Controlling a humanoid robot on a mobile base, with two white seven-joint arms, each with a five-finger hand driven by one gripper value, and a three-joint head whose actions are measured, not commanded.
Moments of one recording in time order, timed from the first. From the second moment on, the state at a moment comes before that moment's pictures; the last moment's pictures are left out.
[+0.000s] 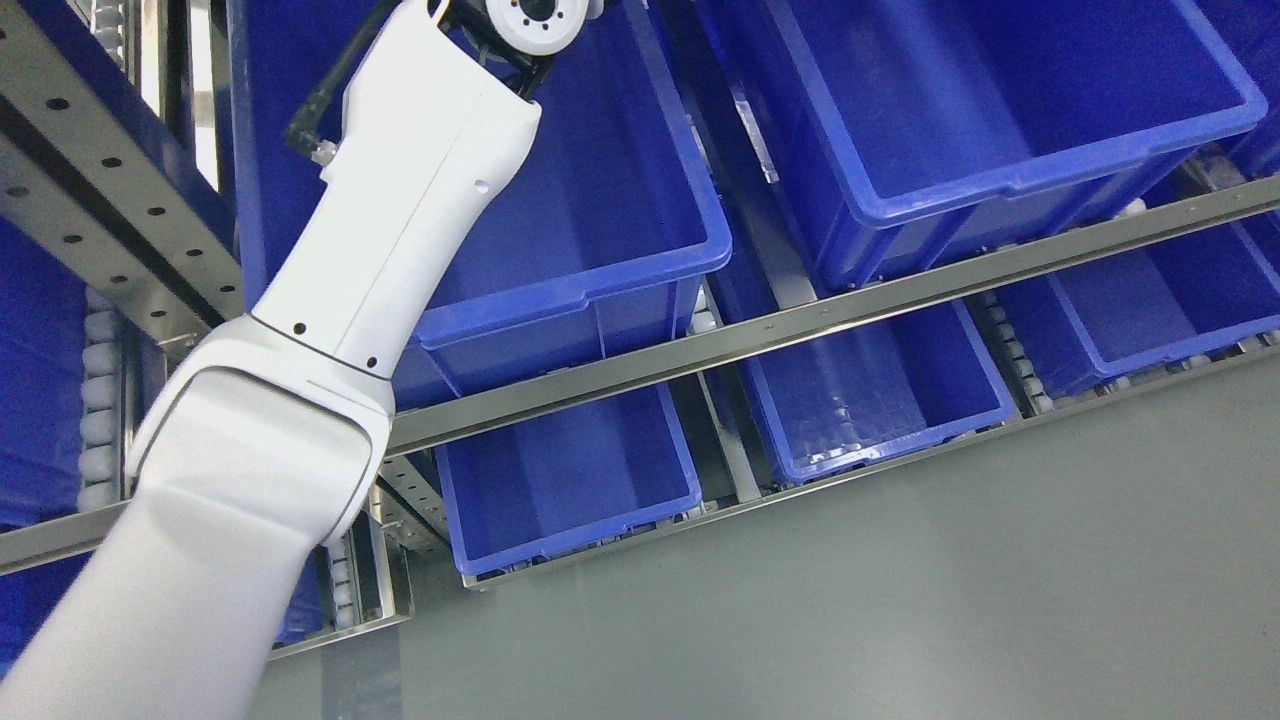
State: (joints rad) left arm -1.41 0.00 -0.65 -0.87 -0.13 -0.17 -0.33; right arm 0.04 0.00 0.00 -0.04 0.00 -0.18 0.00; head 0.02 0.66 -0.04
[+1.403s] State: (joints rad) left arm -1.07 0.00 -0.23 -1.20 -0.04 0.17 -0.04; right arm 0.04 0.00 0.00 -0.04 0.00 -0.18 0.00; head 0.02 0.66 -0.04
